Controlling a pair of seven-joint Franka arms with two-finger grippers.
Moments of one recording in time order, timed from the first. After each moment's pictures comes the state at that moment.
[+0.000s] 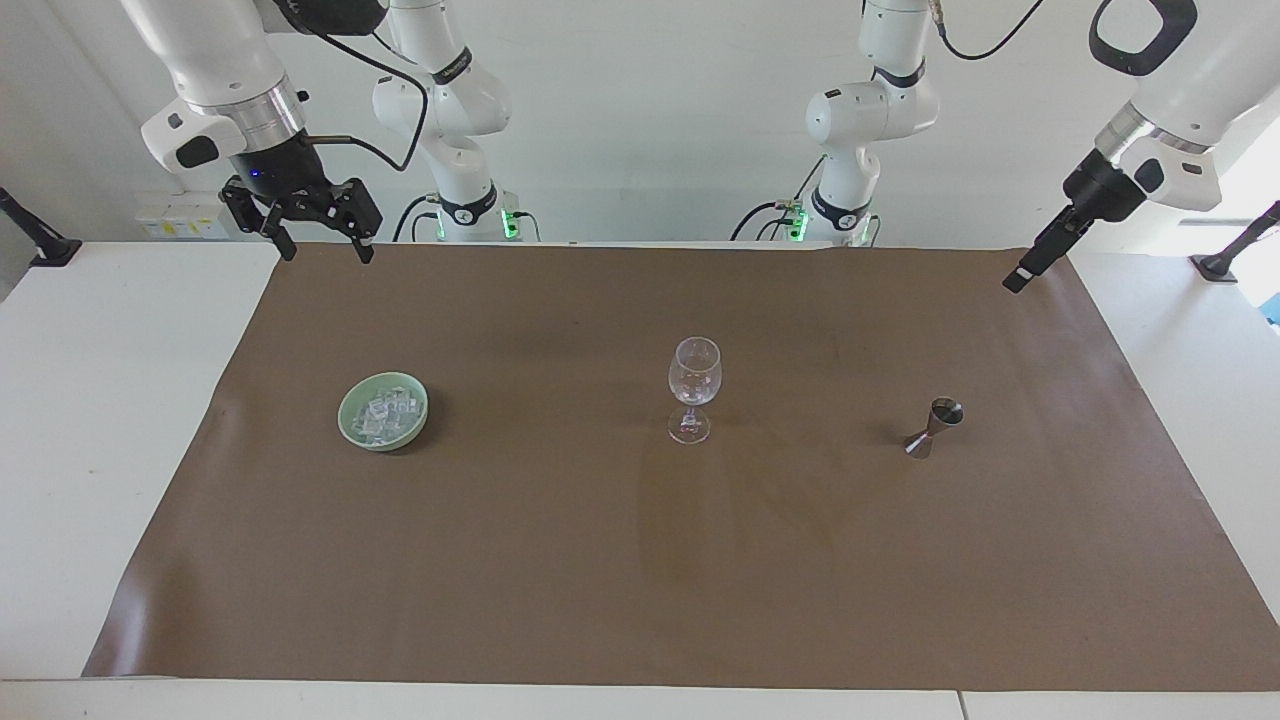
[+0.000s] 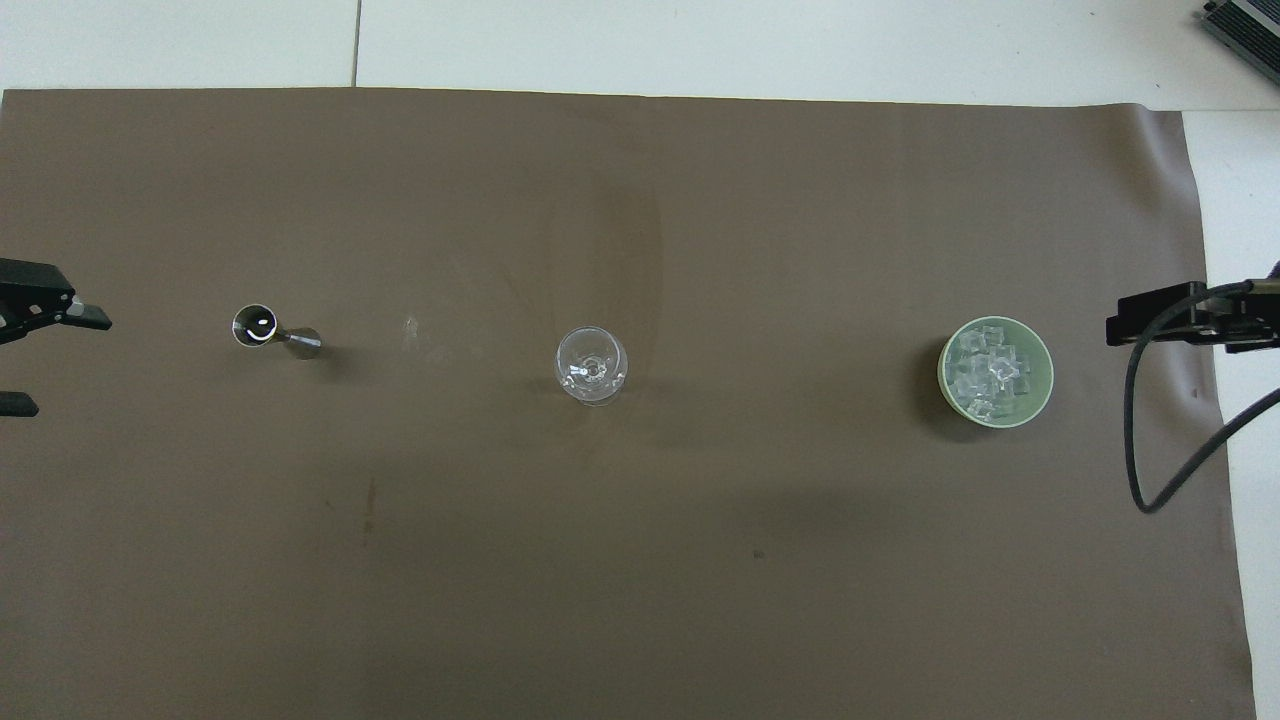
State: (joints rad) left arm 0.16 -0.13 -0.04 -1.79 -0.26 1.67 -0.63; right arm -0.02 -0.06 0.00 -1.59 0.02 1.57 0.06
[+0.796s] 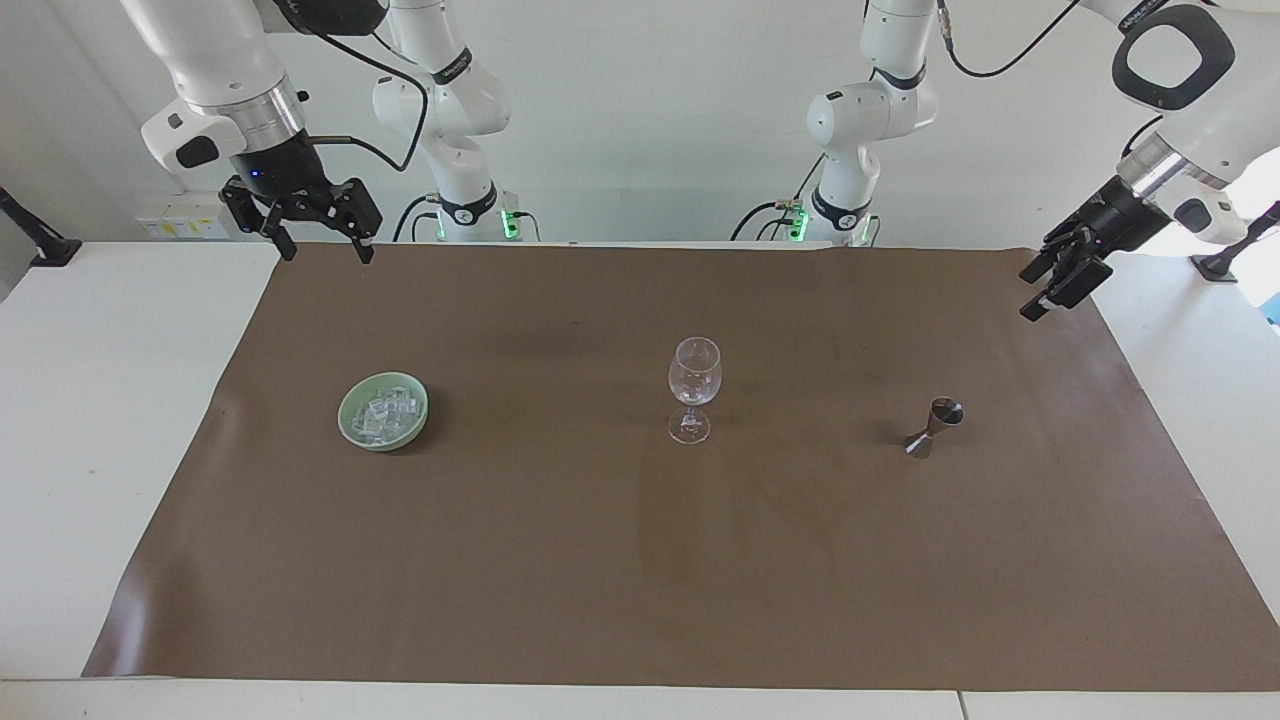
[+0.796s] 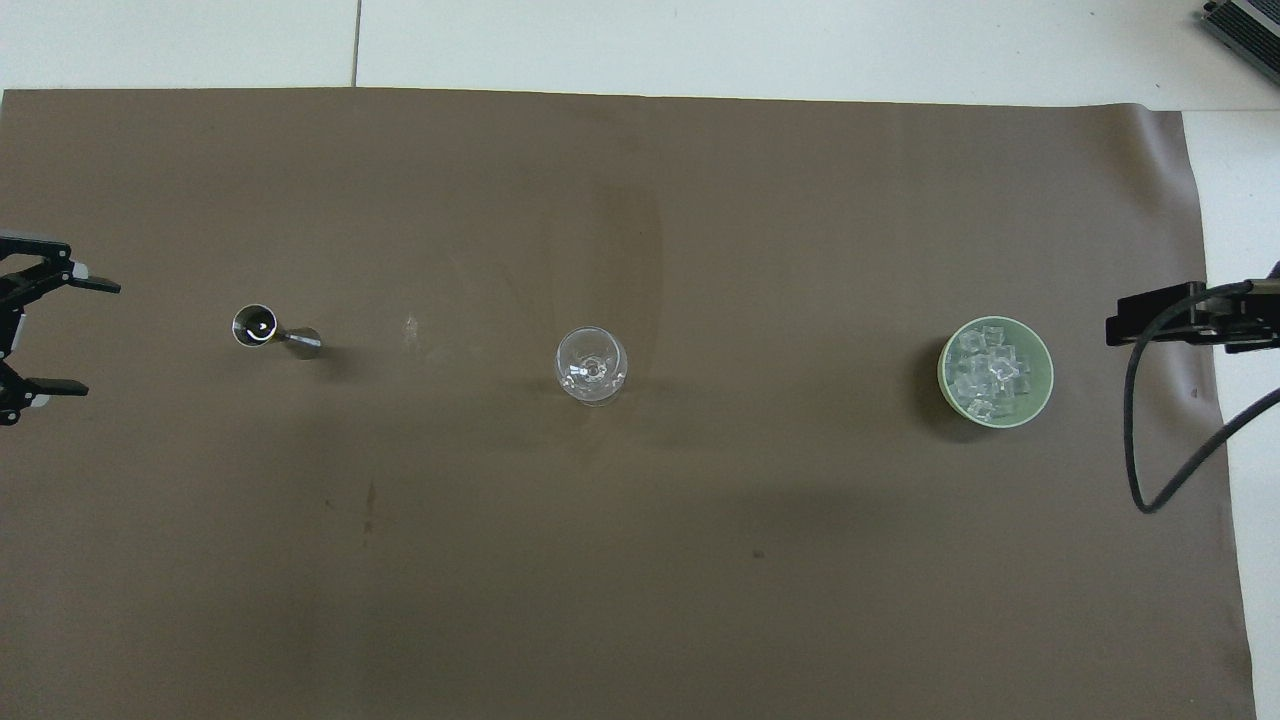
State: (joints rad) left arm 0.24 -0.01 -0.04 -1.79 -0.42 1.73 -0.84; right arm -0.02 -0.06 0.00 -1.59 0.02 1.57 0.06
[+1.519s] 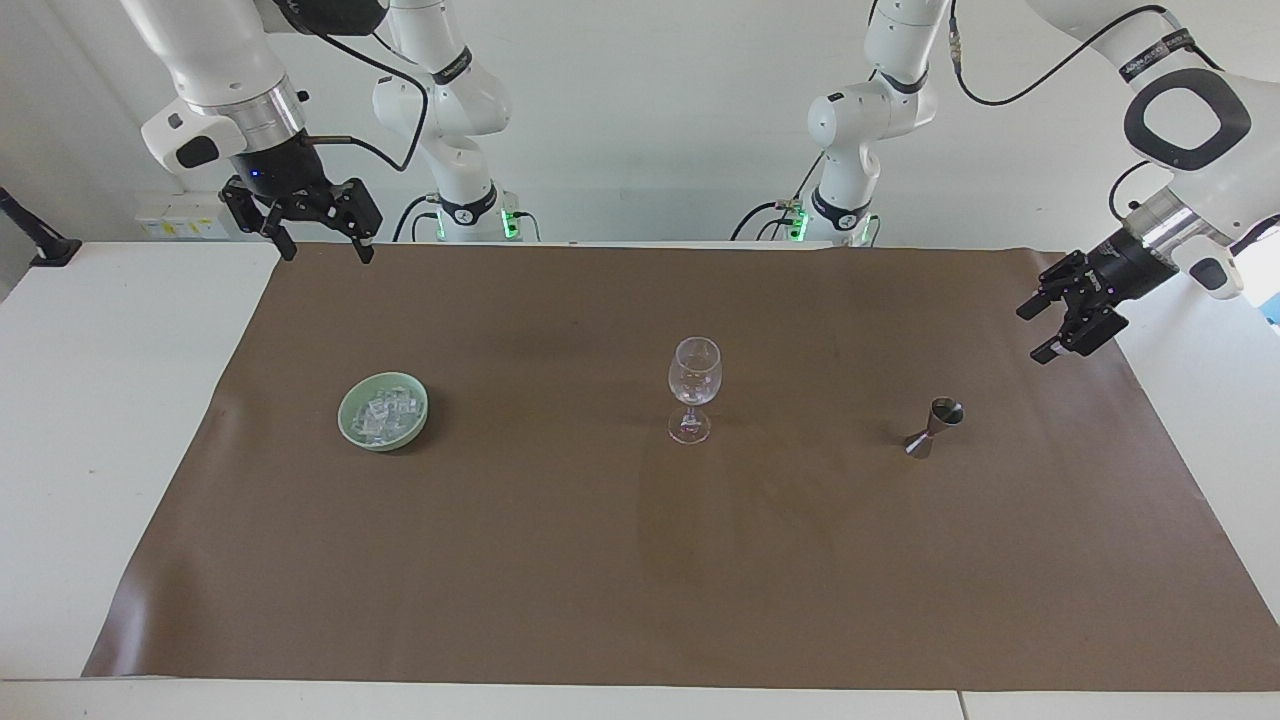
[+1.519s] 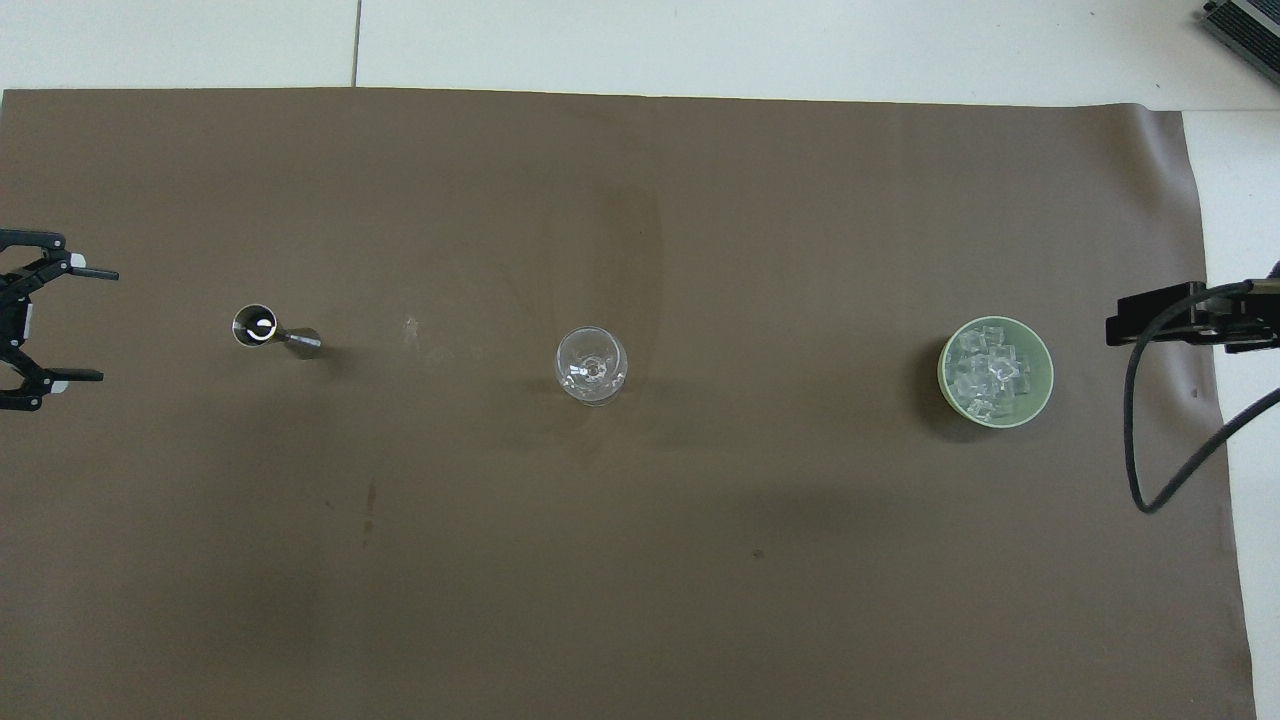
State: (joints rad) left arm 0.30 0.05 -0.04 -1.83 -0.52 1.79 -0.86; right arm -0.02 -0.06 0.00 -1.59 0.02 1.57 0.06
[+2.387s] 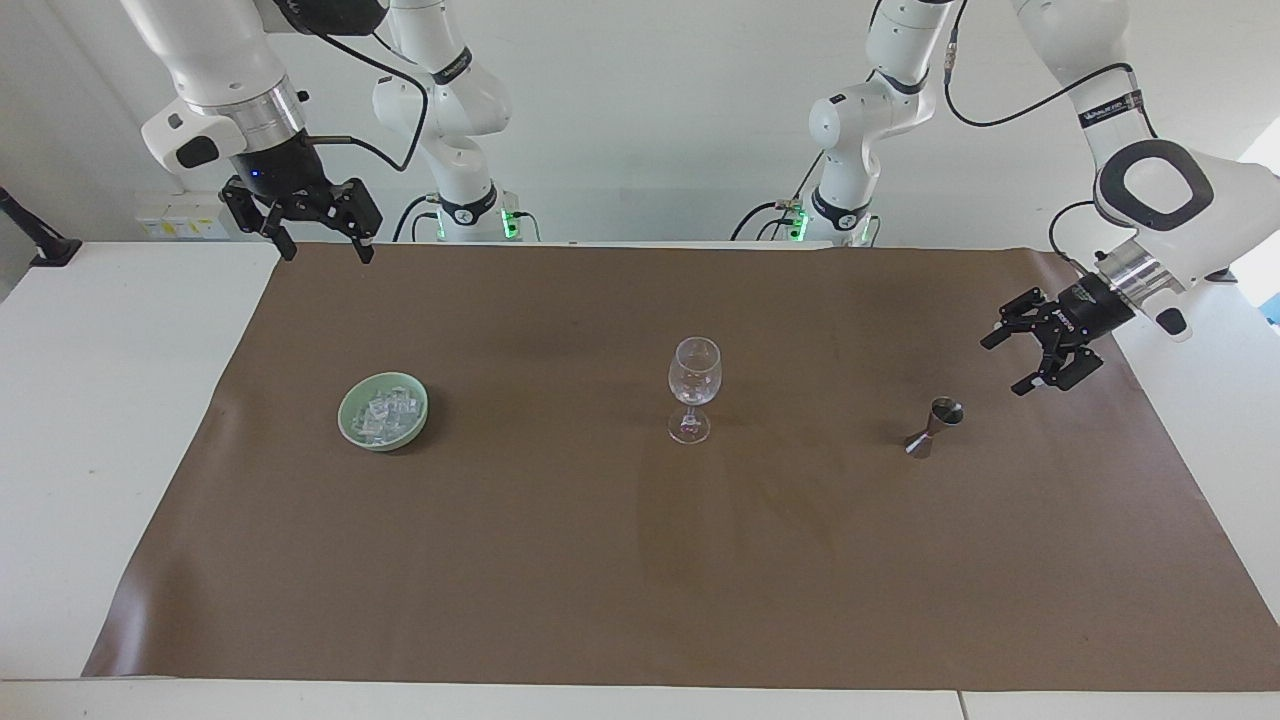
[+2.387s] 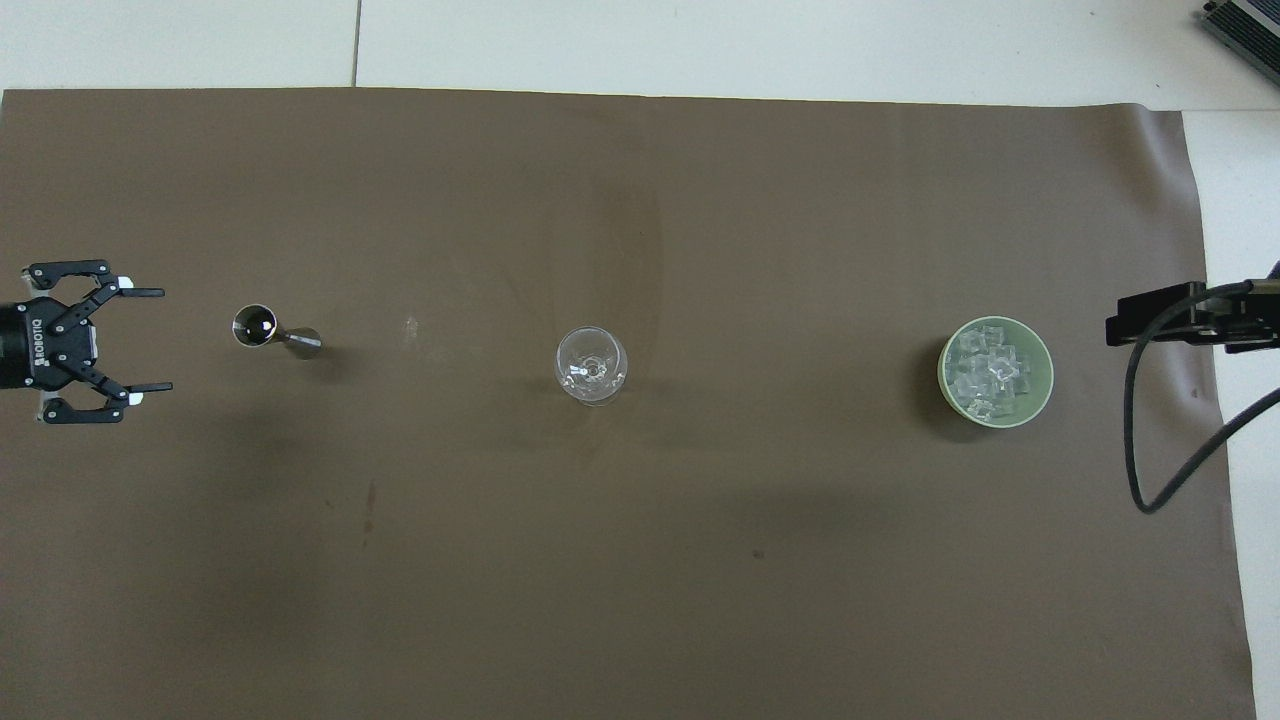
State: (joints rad) left arm 0.33 0.07 -0.04 -2.01 -0.77 1.93 -0.89; right arm -0.02 -0.06 0.00 -1.59 0.02 1.57 0.06
